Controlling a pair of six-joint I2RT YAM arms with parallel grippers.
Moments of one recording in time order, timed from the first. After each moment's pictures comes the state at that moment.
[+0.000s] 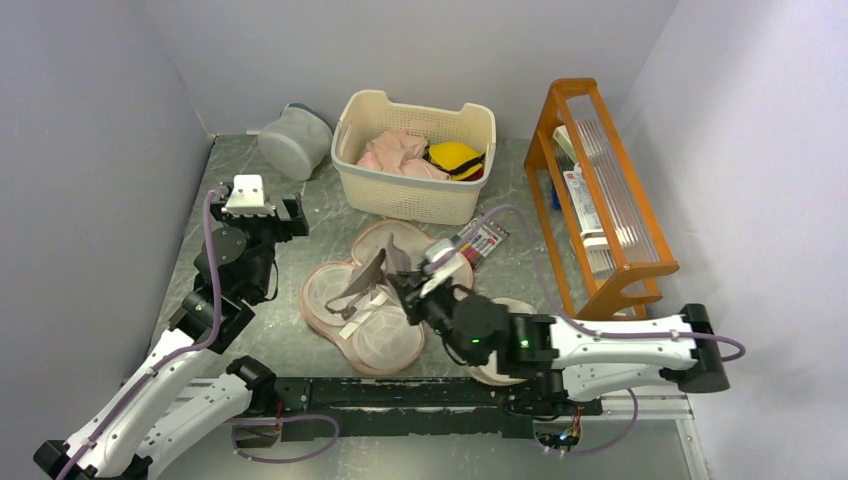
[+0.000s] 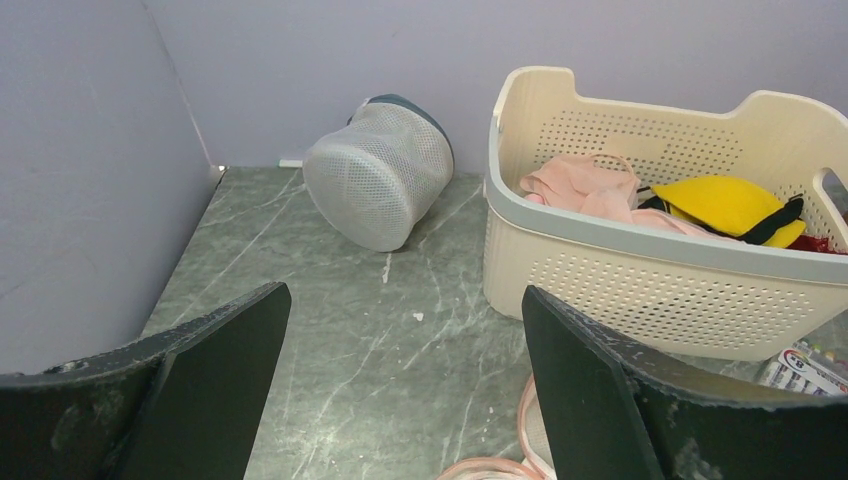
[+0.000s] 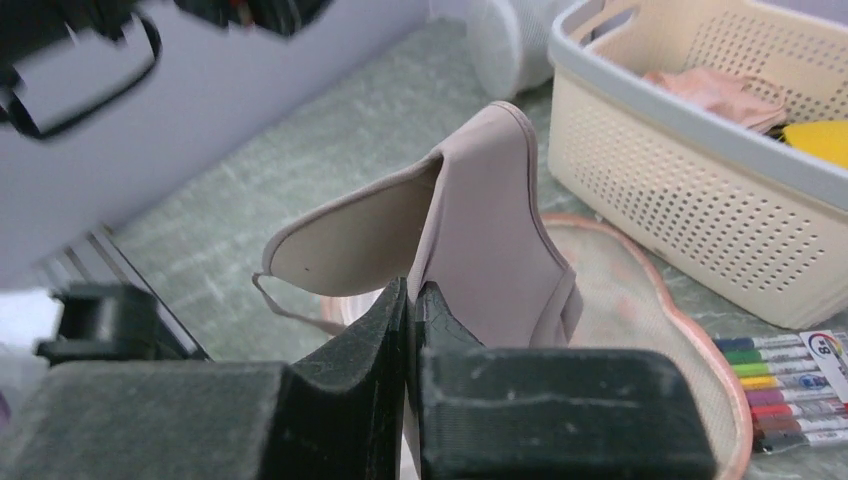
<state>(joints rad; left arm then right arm) -0.57 0.67 0.77 -0.04 -0.61 0.02 1.51 1.10 0.89 0.12 0.79 0.14</state>
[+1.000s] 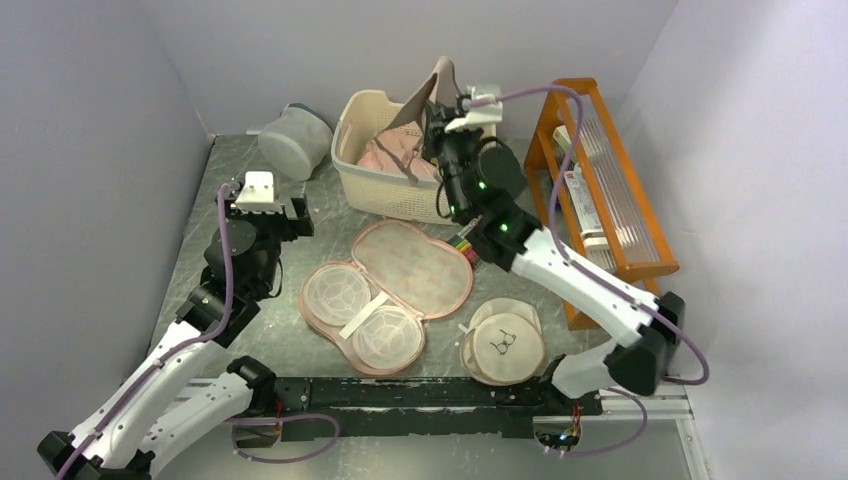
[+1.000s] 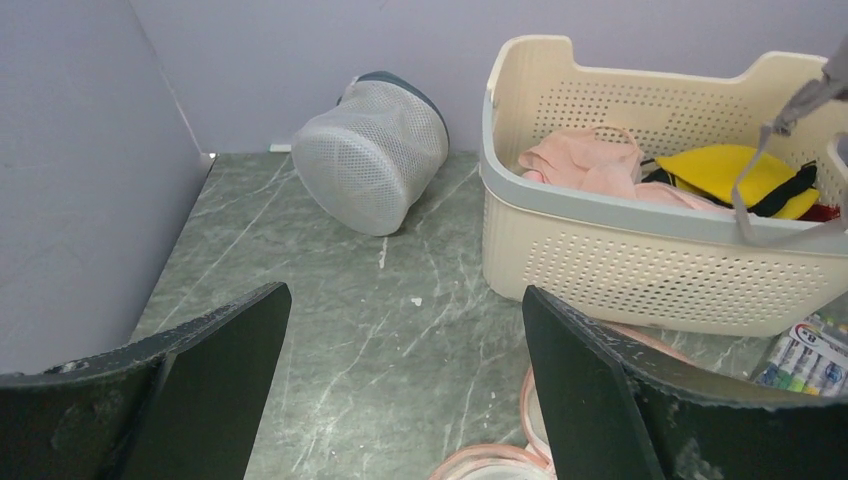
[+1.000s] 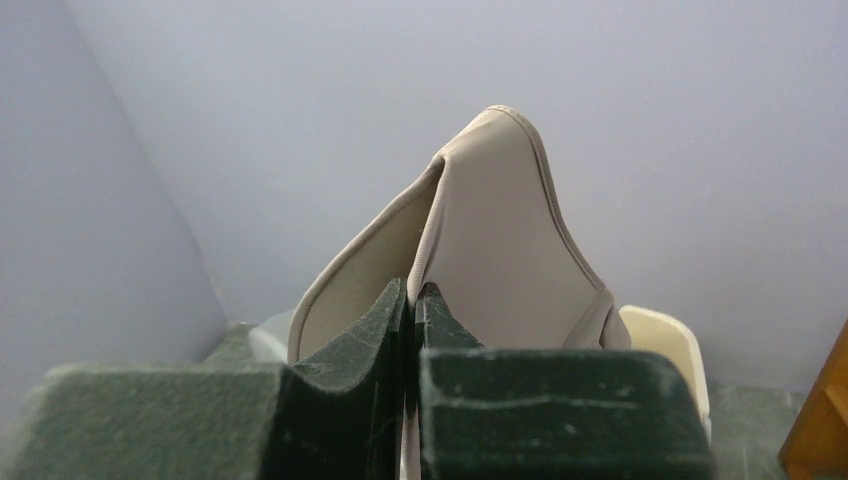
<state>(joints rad) -0.56 0.71 0.77 -0.05 -0.59 0.01 0.92 1.36 1.37 0.41 0.62 -0.08</state>
